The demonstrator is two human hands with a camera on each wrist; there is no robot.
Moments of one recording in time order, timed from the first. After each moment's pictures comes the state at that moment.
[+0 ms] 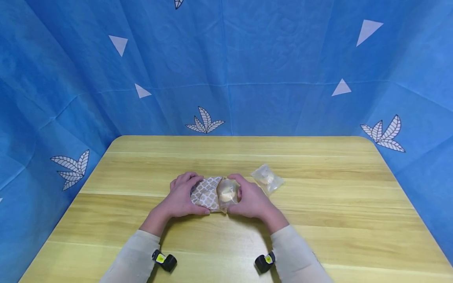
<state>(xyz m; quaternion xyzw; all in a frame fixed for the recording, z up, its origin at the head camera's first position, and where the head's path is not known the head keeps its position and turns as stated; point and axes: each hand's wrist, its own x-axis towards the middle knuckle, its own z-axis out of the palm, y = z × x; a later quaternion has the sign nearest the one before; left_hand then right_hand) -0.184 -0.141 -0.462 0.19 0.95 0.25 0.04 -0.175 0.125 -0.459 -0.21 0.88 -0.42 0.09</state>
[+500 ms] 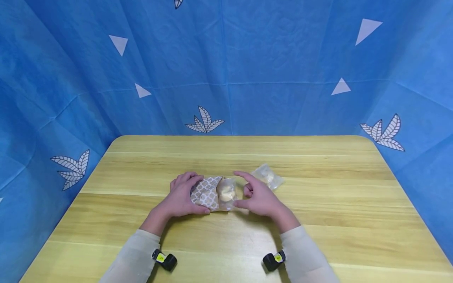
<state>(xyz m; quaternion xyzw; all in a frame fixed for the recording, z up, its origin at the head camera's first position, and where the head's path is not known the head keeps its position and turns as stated) -0.185 -0.142 -0.465 0.19 0.95 0.24 0.04 -0.172 0.147 -0.459 -0.21 0.82 -0.52 0.11</state>
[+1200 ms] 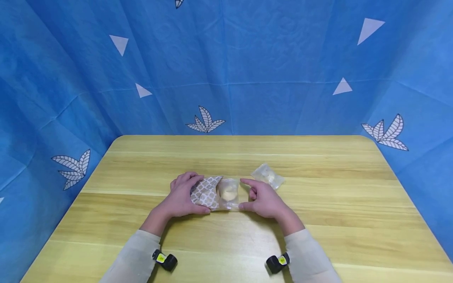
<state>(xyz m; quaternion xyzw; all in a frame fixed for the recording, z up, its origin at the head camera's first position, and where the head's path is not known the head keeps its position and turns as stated) -0.184 -0.143 -0.465 0.19 0.95 0.25 0.04 -0.172 0.158 -0.463 -0.20 0.85 -0.47 0.13</state>
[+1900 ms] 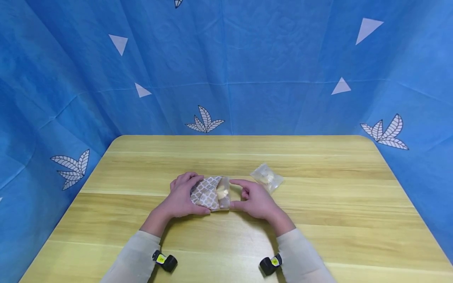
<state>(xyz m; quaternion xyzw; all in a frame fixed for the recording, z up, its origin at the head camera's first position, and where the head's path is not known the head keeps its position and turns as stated) -0.183 -0.141 -0.466 0.19 0.95 0.25 0.03 -0.169 0.138 -0.465 -0.21 0.85 -0.47 0.09</state>
